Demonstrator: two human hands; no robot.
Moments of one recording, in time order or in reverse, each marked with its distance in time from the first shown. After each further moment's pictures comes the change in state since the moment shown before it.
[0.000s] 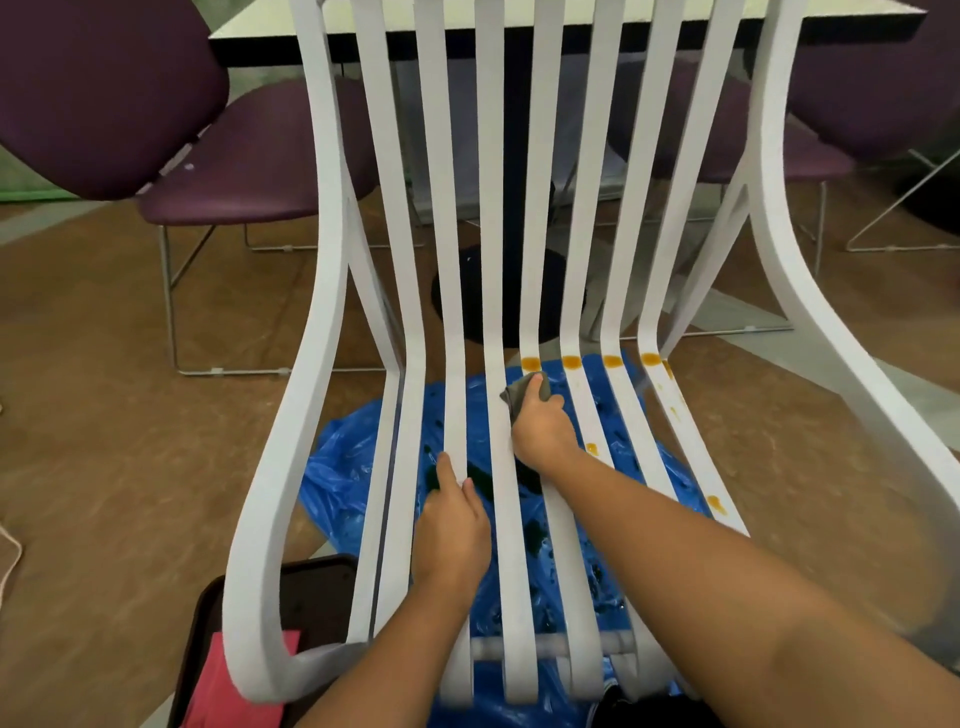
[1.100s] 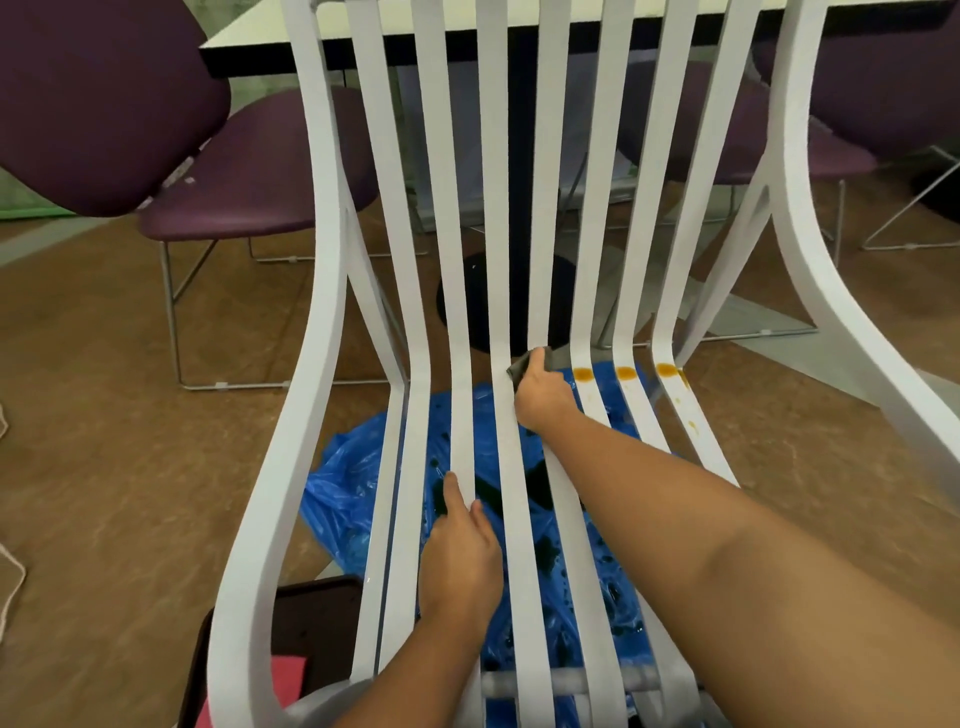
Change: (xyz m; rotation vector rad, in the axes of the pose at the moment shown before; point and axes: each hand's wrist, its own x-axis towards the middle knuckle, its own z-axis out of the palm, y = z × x) left_hand 0.003 0.000 0.003 -0.010 -0.005 -0.036; right_hand 0.083 -0.016 -0.005 0.031 0.064 -0.018
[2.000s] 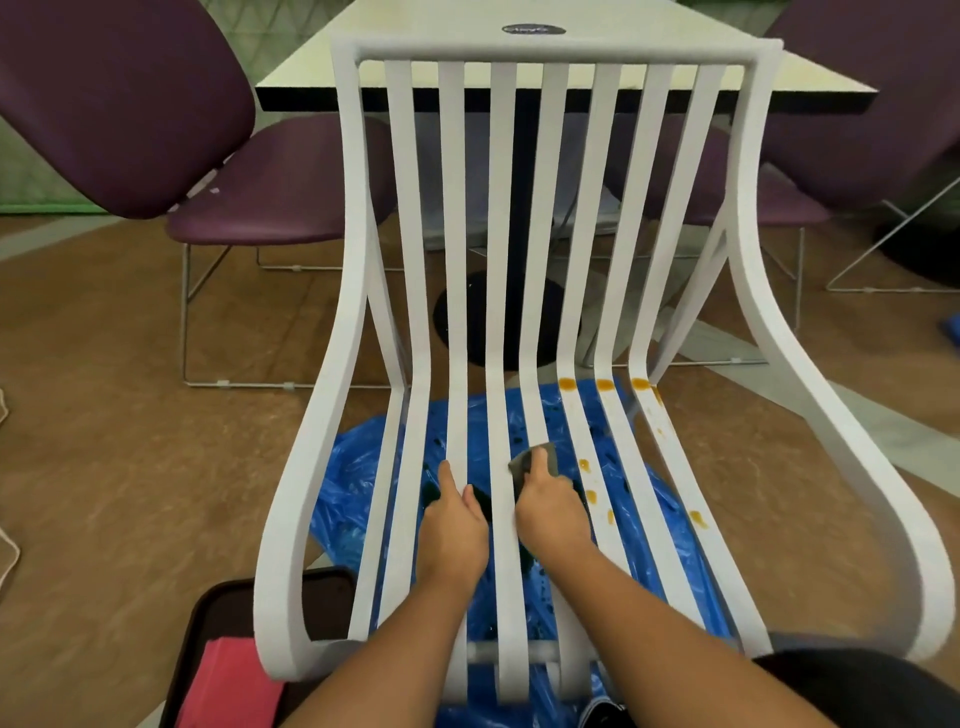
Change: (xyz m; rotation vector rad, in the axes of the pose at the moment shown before) left_hand -0.009 0.012 -0.017 -0.038 -0.012 0.001; right_hand -0.163 0.046 0.024 0.020 0.070 -0.019
